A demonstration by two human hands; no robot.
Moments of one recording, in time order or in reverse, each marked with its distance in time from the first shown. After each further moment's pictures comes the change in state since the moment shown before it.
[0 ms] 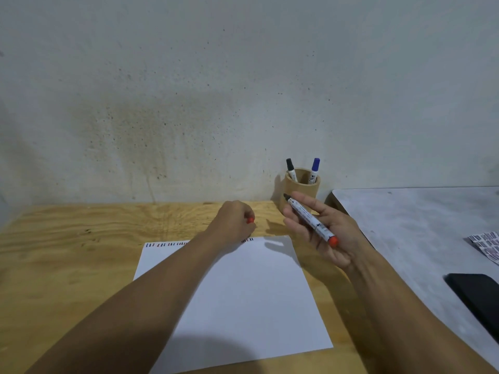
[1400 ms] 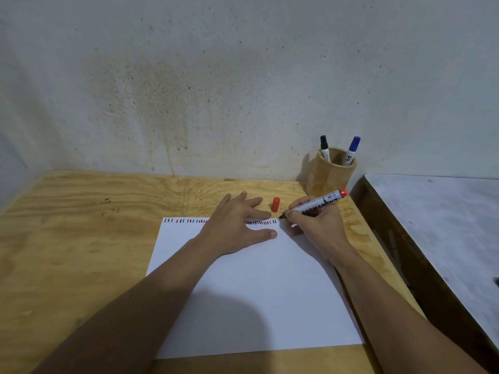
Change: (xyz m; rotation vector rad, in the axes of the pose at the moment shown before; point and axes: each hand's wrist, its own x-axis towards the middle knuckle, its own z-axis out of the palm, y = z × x) left_hand -0.045 -0.049 -0.004 0.079 -0.072 0.144; right_hand 0.050 0.074 -0.002 -0.907 0.292 -0.364
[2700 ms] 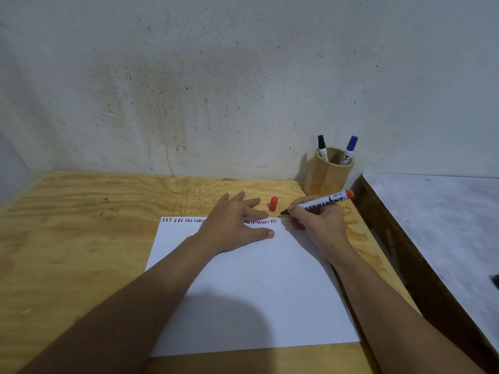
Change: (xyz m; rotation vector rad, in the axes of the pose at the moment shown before) left_hand 0.003 0.002 -0.001 -0.054 -0.029 -0.073; right_hand -0.002 -0.001 -0.004 0.134 0.032 -0.014
